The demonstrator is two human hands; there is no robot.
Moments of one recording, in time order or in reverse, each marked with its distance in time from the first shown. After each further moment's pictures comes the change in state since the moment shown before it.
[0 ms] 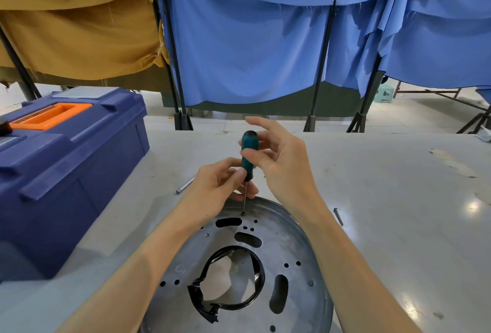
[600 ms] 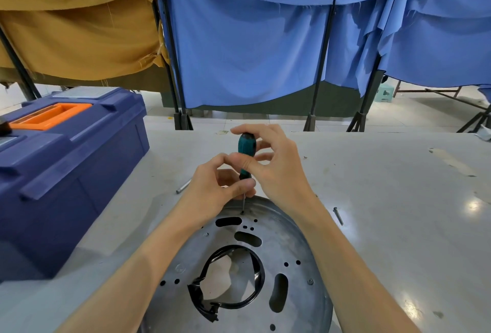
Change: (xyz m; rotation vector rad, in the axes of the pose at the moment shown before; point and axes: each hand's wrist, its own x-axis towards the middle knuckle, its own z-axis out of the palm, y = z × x) left_hand 0.001 -0.001 -0.002 0.028 0.007 0.004; right_hand -0.003 -0.001 0.004 -0.087 -0.050 -0.033
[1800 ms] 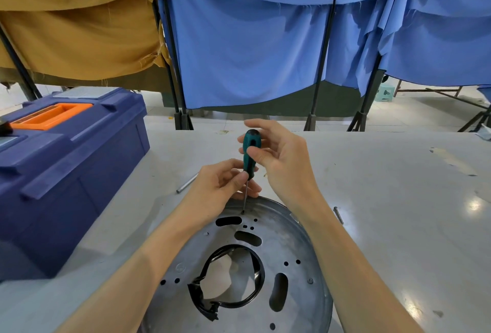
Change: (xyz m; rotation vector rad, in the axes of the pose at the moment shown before) left_hand -0.001 0.001 0.006 -0.057 -0.018 -0.002; right_hand 0.004 0.003 -0.006 0.117 0.039 0.039
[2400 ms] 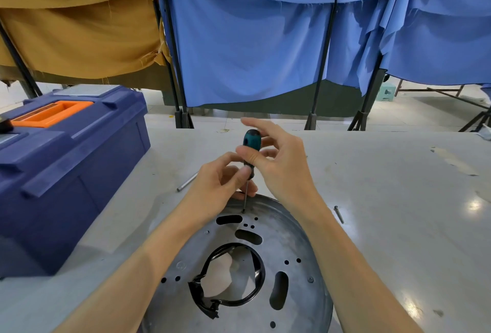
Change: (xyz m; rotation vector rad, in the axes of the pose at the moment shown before) left_hand -0.001 0.003 -0.001 0.059 0.004 0.009; right_hand -0.002 0.000 0.005 -0.080 0.027 -0.010
